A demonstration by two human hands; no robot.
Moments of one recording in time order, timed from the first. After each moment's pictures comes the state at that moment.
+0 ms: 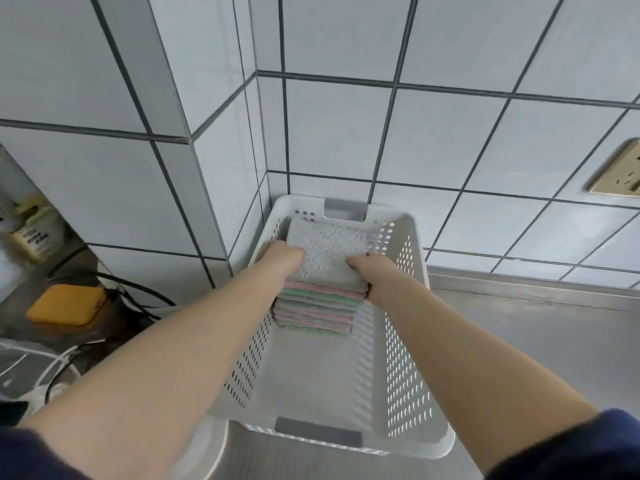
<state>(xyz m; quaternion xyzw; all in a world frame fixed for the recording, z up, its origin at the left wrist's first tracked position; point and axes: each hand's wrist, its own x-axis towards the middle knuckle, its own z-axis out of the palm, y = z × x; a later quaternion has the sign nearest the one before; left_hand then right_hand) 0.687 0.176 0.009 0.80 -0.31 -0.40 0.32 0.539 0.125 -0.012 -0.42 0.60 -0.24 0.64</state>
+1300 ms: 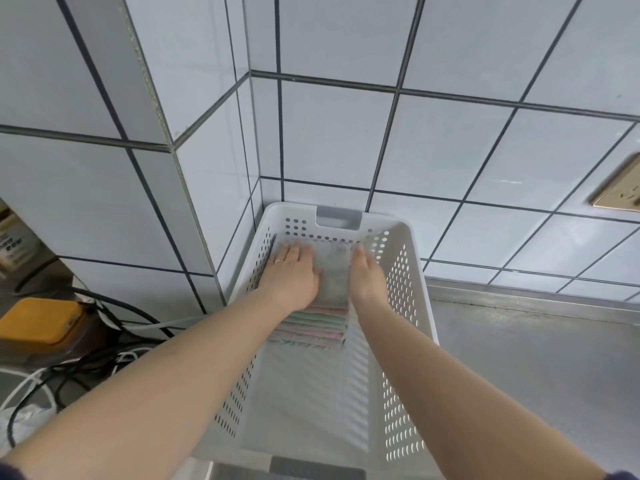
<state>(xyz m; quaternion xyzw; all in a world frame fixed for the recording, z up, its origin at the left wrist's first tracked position) 0.677 0.167 -0.018 0.75 -0.64 -0.13 0.03 0.551 0.143 -0.013 -0.54 0.60 -0.35 0.48</state>
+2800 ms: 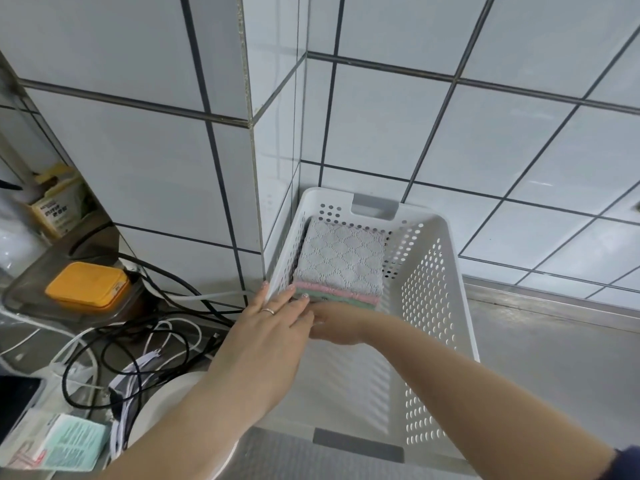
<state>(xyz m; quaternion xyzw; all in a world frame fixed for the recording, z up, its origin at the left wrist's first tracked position) 0.689 0.331 0.008 0.65 -0.74 0.13 0.09 0.590 0.185 -0.049 -0.88 0.30 0.17 0.33</state>
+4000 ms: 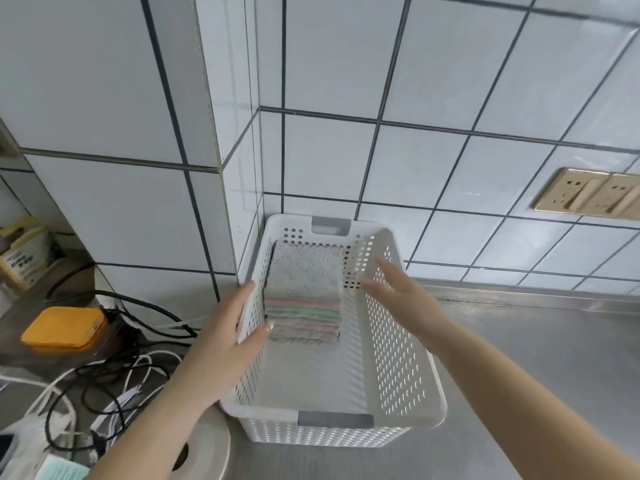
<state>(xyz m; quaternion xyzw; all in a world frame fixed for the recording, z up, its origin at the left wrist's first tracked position) 0.716 0.341 0.014 0.69 -0.55 -0.27 0.39 0.474 0.211 0.054 -0.69 0.54 -0.22 0.44</state>
